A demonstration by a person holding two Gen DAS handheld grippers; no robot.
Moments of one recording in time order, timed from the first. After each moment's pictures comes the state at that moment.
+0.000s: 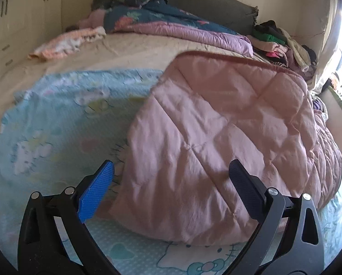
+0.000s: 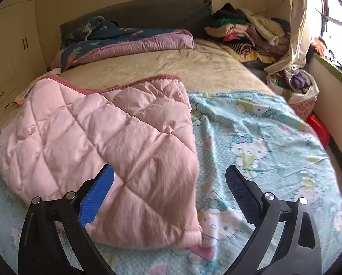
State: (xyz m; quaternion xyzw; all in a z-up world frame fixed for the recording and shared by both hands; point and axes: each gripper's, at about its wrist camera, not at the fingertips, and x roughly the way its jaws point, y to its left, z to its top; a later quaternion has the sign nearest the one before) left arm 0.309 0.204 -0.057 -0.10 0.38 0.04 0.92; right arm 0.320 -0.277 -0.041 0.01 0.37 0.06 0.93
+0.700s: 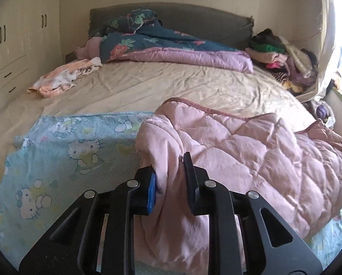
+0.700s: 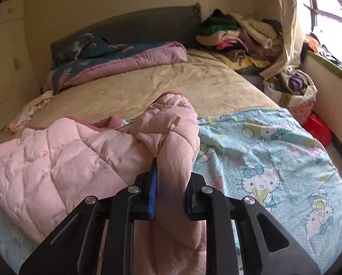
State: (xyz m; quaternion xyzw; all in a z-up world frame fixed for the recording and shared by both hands) left arm 0.371 0.173 -0.007 -0.05 0.32 0.07 0.94; right arm 0.388 -0.267 -0.017 0.05 0.34 0.03 0.94
